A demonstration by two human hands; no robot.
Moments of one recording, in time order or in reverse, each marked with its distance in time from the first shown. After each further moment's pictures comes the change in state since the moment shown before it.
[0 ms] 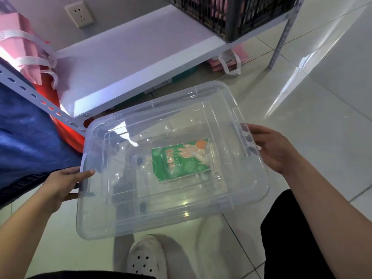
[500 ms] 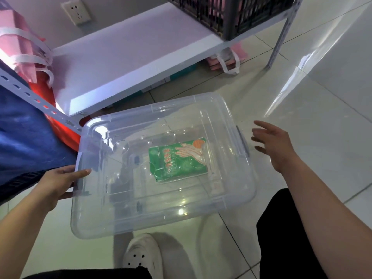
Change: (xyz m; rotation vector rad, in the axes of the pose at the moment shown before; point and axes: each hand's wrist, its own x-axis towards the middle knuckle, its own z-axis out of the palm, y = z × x) left_hand -0.001 0.001 0.005 0.009 0.053 -0.022; right_hand 0.011 0.010 -0.019 -0.154 0.335 -0.054
